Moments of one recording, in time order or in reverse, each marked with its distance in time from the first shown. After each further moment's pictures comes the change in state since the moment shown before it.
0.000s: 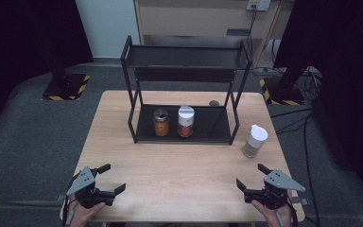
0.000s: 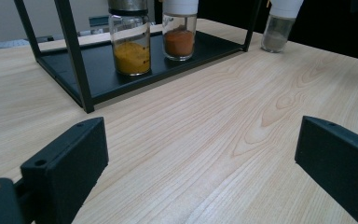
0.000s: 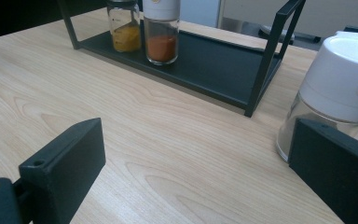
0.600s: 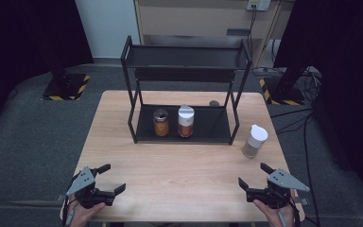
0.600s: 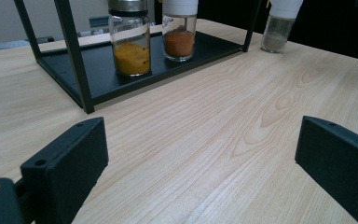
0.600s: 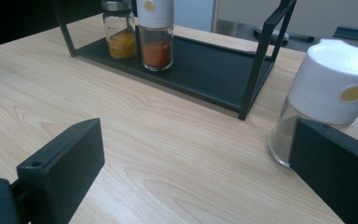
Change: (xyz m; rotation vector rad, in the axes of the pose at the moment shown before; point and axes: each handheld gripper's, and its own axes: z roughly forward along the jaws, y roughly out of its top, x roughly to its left) left arm 0.000 0.000 0.000 -0.001 0.003 -0.001; right arm 0.001 0.007 -0.008 -0.011 -0.019 0.018
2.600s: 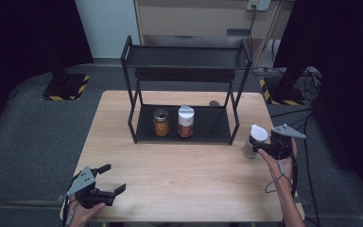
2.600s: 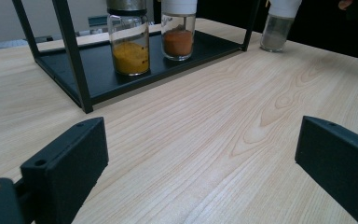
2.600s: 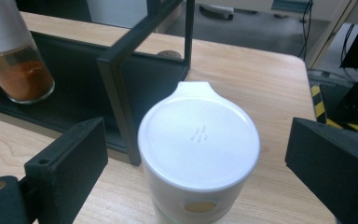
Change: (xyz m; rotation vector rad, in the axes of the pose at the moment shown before) left arm 0.000 0.000 0.000 0.003 -0.004 0.002; right arm -0.077 0.058 0.091 0.105 -0.199 0.100
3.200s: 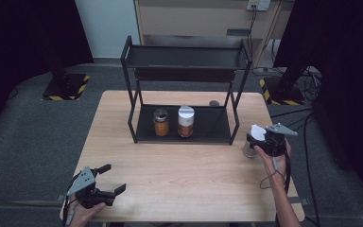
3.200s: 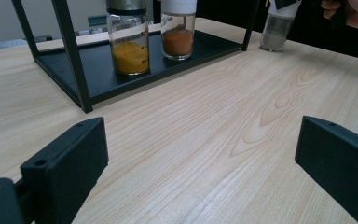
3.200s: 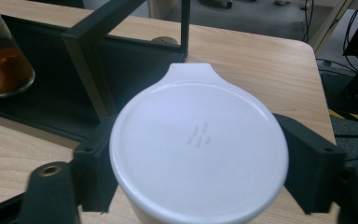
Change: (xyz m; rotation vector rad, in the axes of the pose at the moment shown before) left arm 0.000 0.000 0.000 0.001 -0.001 0.001; right arm 0.001 -0.002 0.025 0.035 -0.012 0.002
